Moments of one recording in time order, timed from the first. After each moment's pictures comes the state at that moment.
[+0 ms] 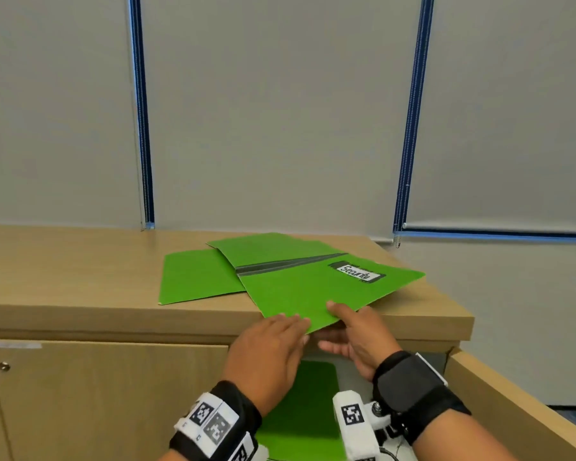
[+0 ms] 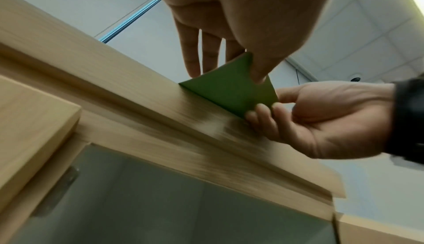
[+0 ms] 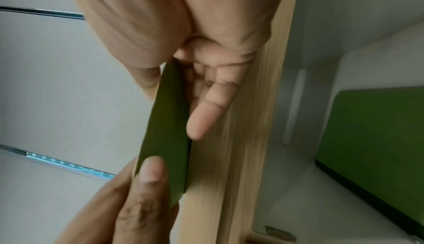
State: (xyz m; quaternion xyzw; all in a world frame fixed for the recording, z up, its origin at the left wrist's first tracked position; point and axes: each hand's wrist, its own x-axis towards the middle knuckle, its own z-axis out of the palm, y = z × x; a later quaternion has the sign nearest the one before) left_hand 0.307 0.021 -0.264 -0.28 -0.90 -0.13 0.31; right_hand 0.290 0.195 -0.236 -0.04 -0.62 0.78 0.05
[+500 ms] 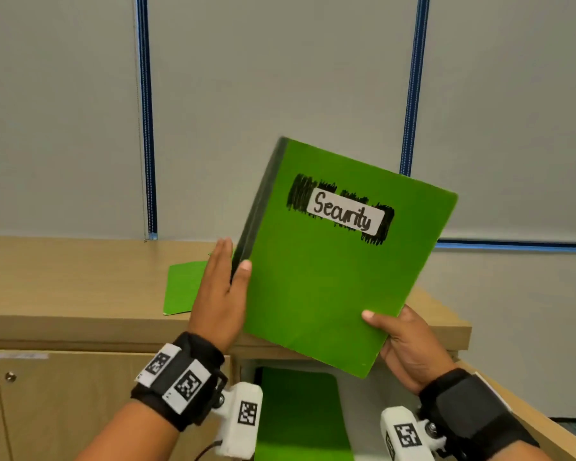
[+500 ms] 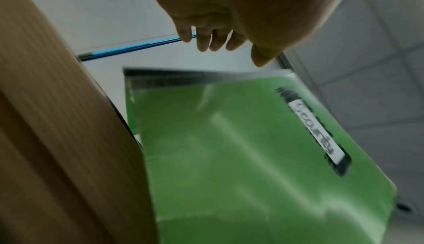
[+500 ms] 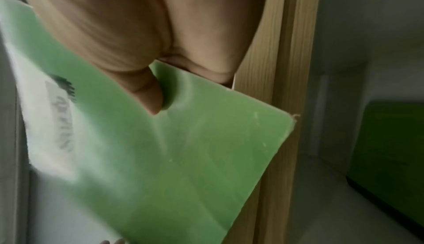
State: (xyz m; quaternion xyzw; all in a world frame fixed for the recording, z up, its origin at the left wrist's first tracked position) left_hand 0.292 -0.023 -0.187 -0.17 -0.79 -0.49 0.33; right_hand 0.329 0.240 -0.217 0.12 -0.57 0.81 0.10
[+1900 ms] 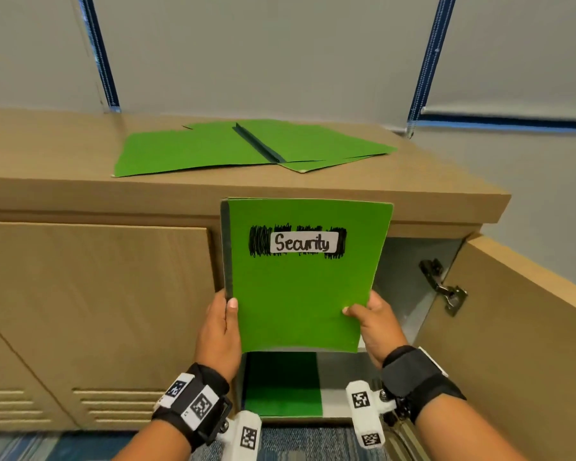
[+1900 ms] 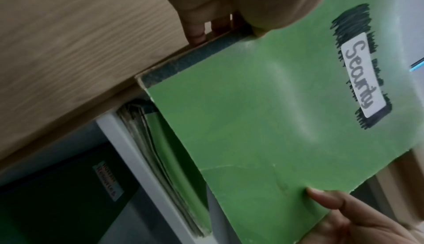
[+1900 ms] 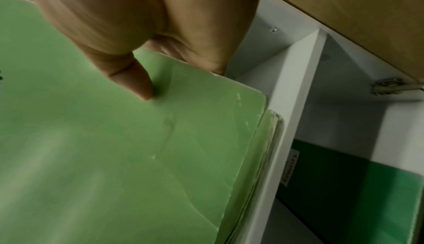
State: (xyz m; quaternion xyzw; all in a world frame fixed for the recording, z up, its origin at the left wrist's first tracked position) left_hand 0.280 -0.003 -0.477 -0.06 -0.81 -0.55 0.22; right_hand 0.282 0.254 -0.455 -0.06 -0.66 0.74 0.08
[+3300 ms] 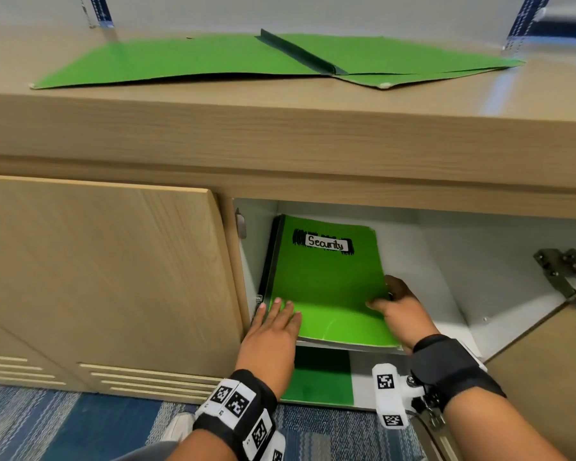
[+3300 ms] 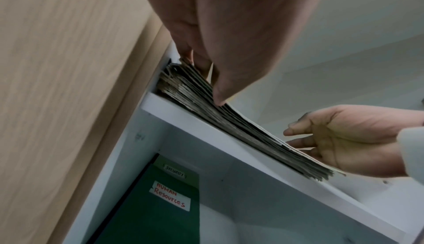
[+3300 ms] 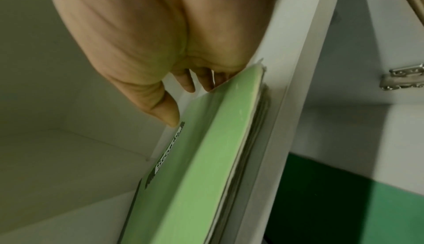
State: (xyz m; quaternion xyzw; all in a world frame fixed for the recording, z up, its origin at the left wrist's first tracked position) left_hand 0.224 0.019 -0.554 -0.18 -0.98 -0.07 0.03; right_hand 0.163 0.270 -0.570 -0.15 -0.82 0.55 0.01
